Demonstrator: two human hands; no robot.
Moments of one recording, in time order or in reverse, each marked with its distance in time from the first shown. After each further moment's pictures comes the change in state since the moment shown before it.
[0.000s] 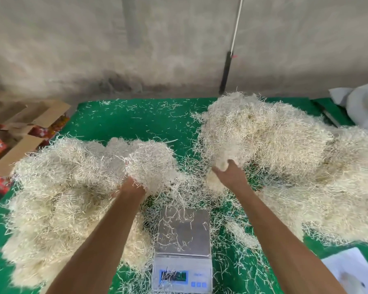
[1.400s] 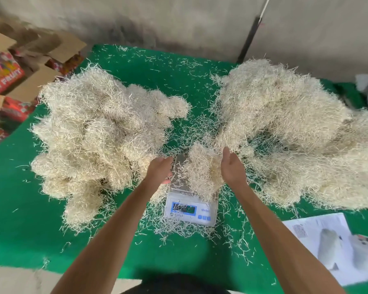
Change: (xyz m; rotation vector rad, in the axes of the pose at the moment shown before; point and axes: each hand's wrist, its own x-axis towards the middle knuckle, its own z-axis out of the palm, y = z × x) left_hand -0.010 -0.139 -0.034 0.162 -0.470 0.018; right_hand -0.120 0.071 0.071 -0.109 0.024 -0.231
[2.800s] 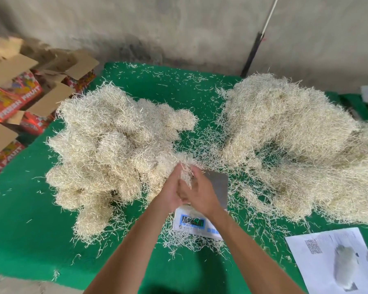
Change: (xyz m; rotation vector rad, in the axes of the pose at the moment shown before) left_hand -0.038 0.008 0.008 -0.671 -0.319 -0.227; right_hand -0.057 -0.045 0.078 0.139 -0.273 -0.351
